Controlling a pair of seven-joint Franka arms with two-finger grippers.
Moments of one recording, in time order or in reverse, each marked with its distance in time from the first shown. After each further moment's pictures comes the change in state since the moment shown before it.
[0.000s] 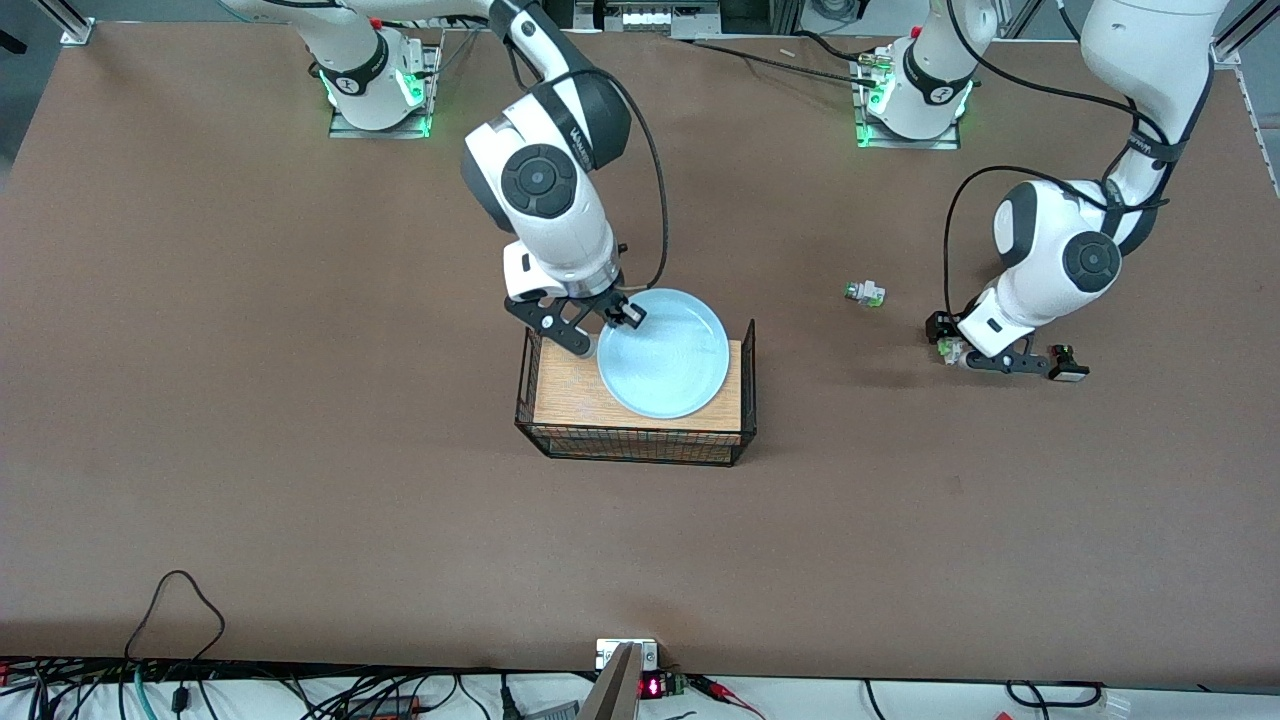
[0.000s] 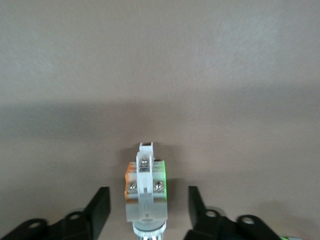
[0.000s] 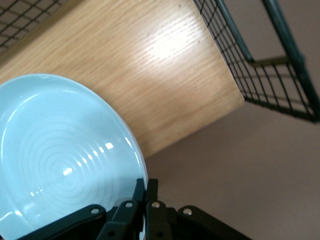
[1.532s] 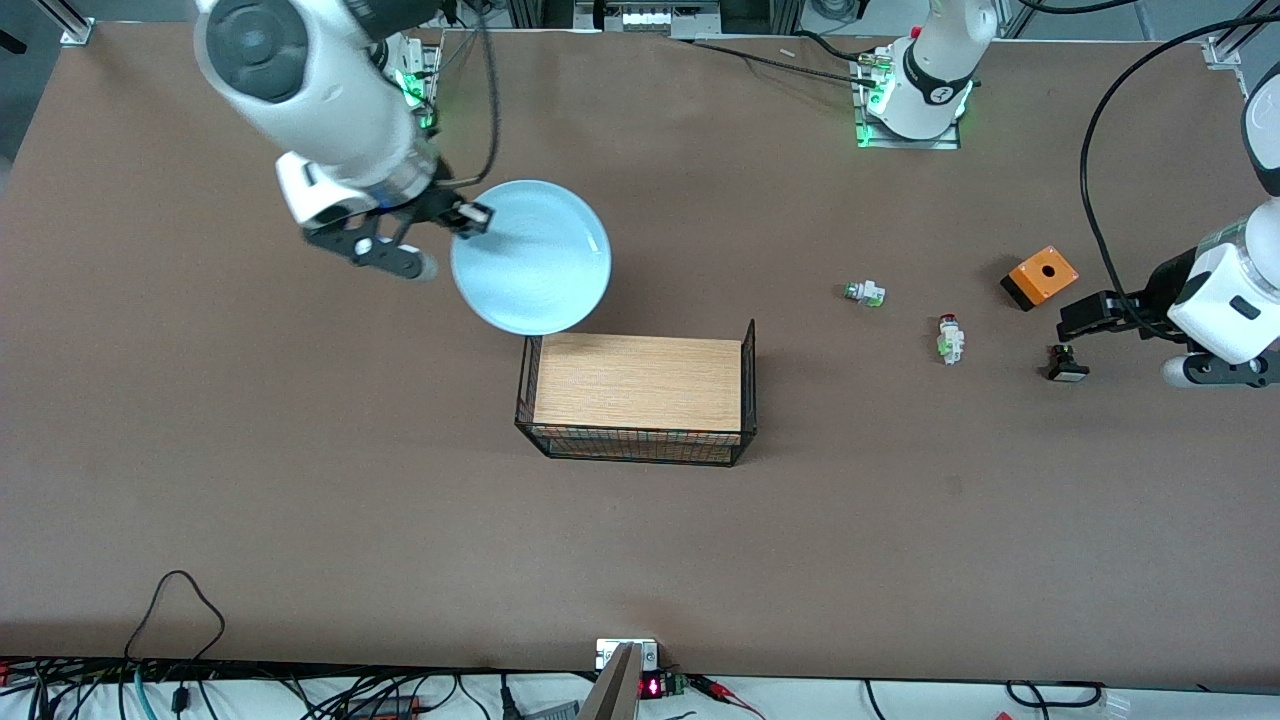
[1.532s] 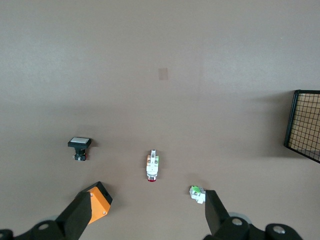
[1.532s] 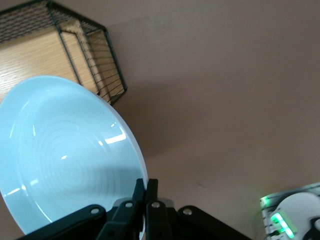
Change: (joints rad) left arm -0.005 -0.084 -0.018 0.846 0.000 -0.907 -0.124; right arm -0.225 -0.326 -0.046 0.001 -0.008 -0.522 -0.479
